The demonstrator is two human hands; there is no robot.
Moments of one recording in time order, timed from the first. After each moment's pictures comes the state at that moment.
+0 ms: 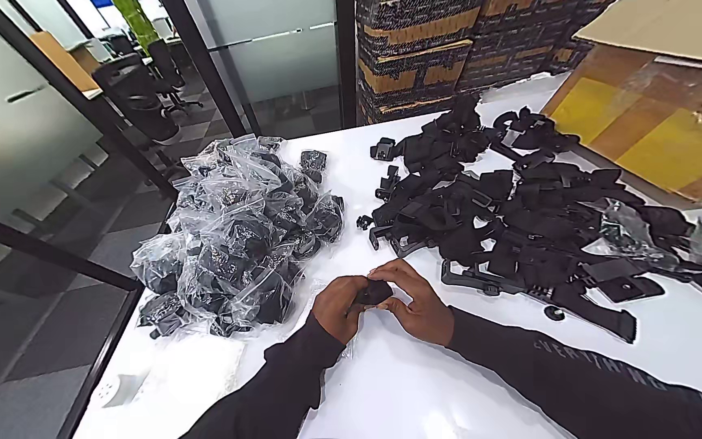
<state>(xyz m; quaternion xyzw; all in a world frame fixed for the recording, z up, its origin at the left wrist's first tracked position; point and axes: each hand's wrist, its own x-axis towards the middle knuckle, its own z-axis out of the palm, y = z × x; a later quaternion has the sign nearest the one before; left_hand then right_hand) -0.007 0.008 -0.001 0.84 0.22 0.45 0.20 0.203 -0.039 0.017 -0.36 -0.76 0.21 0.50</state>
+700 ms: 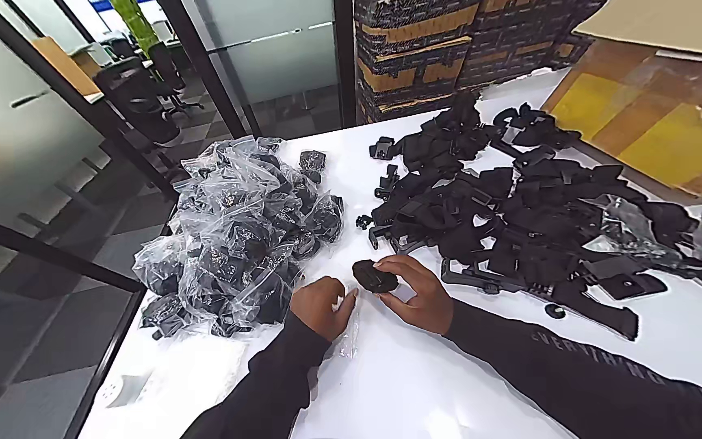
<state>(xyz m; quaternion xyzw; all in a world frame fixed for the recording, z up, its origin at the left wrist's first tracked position) -0.031 0.003 0.037 0.87 0.40 0.28 0.11 0.214 -0.029 0.011 -0.38 -0.77 0.08 0.50</state>
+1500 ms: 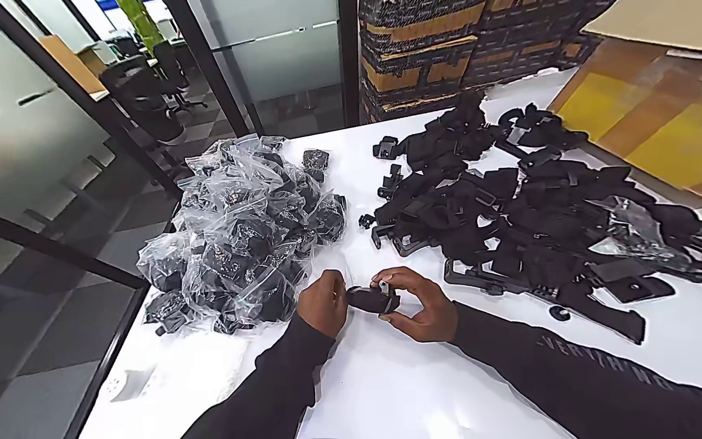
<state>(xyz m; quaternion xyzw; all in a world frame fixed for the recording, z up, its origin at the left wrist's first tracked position) -0.024 0.004 0.018 0.82 0.40 0.38 0.13 0.209 -0.036 0.008 -0.24 -0.78 0.21 0.54</state>
